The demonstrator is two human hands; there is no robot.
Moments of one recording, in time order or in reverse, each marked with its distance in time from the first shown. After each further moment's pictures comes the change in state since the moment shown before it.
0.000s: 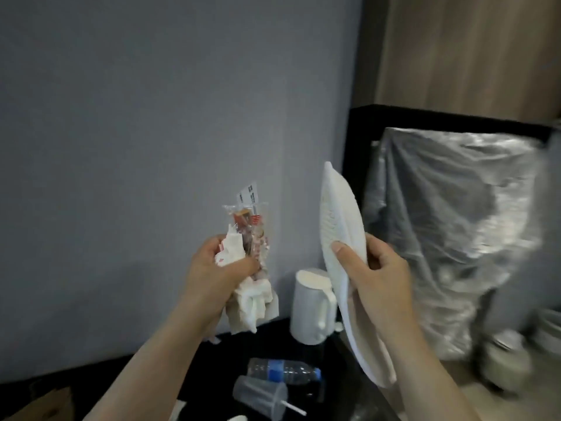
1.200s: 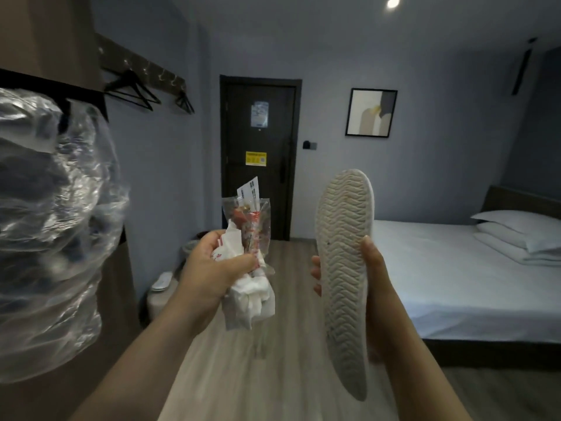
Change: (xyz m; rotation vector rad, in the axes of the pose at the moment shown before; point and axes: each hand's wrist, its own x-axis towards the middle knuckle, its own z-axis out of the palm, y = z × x) left_hand -0.304 -0.016 0.622 -0.303 -1.165 -0.161; right_hand -0.247 -0.062 -0.617 0.064 0.820 0.255
